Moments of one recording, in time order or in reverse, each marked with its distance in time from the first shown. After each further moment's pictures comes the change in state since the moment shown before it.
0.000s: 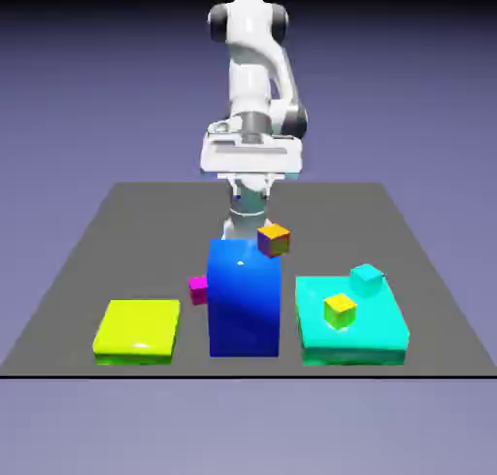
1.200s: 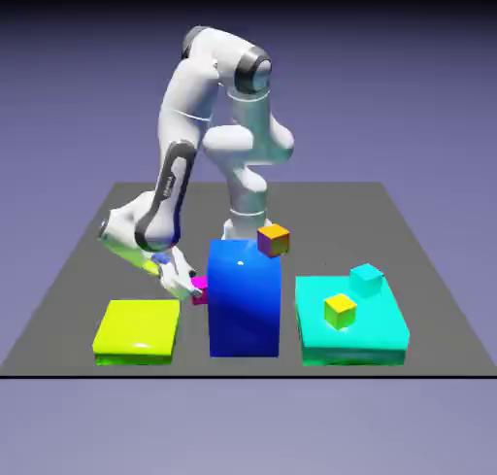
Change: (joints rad) arm -0.053 1.009 -0.545 0.240 0.804 -0.998 -0.027
